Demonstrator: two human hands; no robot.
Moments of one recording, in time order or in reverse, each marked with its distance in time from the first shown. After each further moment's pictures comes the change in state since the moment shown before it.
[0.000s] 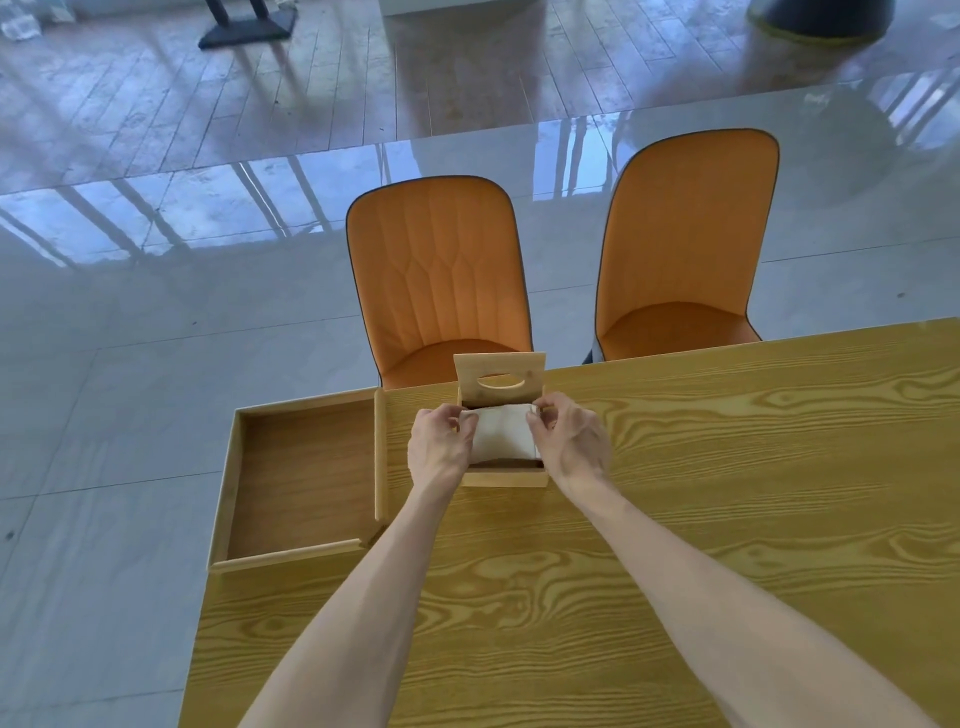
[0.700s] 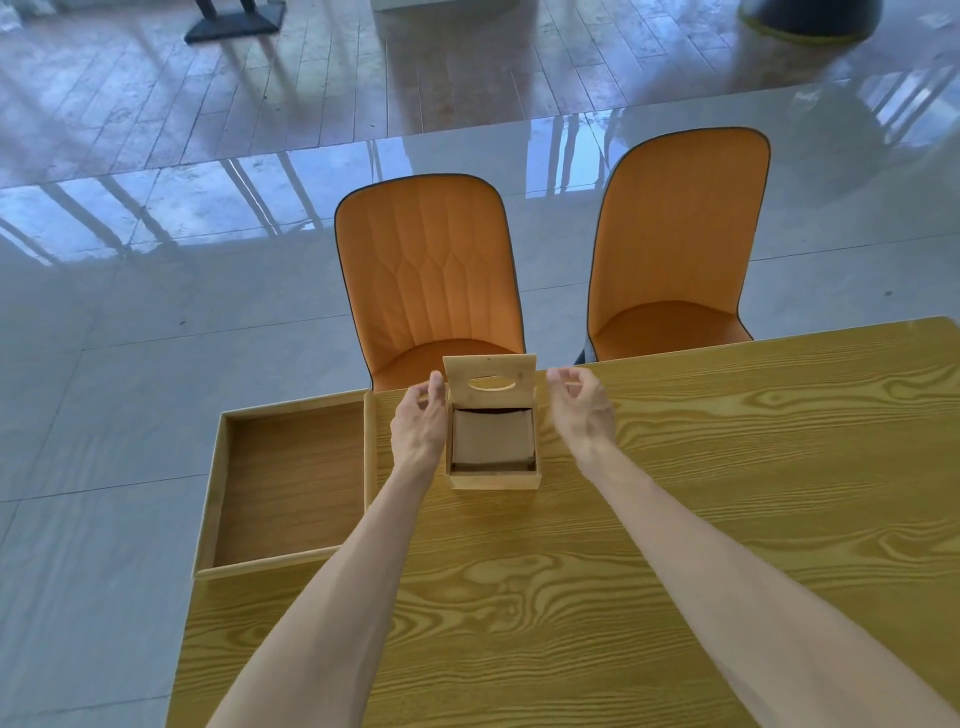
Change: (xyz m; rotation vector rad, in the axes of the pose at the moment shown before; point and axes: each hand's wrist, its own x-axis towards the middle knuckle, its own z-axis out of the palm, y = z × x) left_hand 0.014 0.016 -0.014 -0.372 -0.036 -0.191; right_hand 0.030 -0.008 -0.030 0.434 -0.094 0.305
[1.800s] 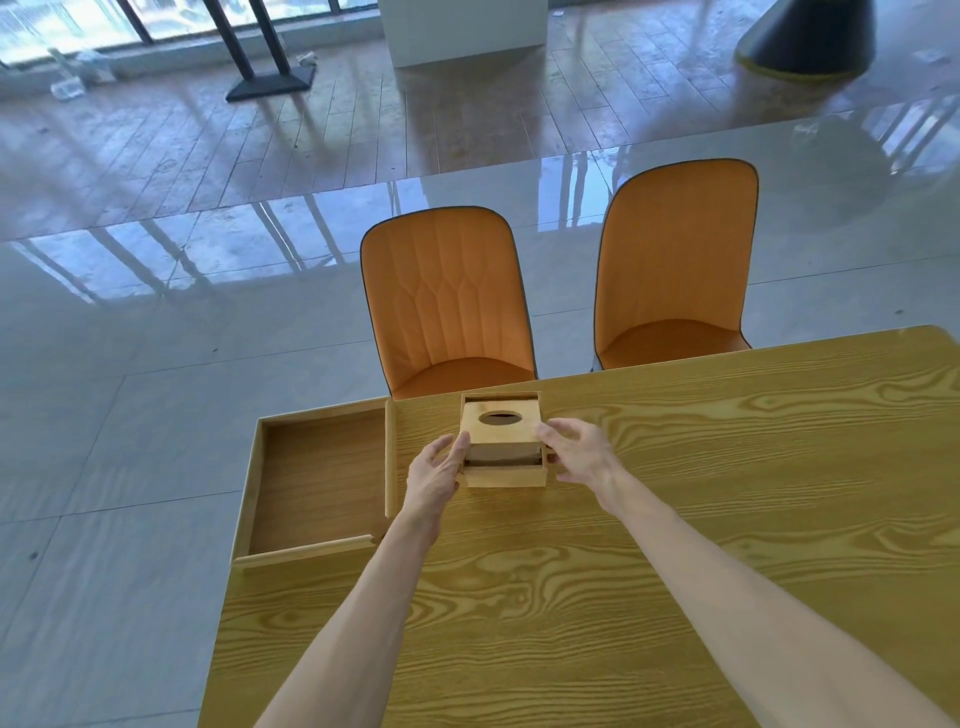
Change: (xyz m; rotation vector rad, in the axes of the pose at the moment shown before) left_hand -0.062 -0.037 -0.024 -0.272 -0.230 -0.198; right_hand -0.042 0.033 -0.019 0.126 -0.371 0.108
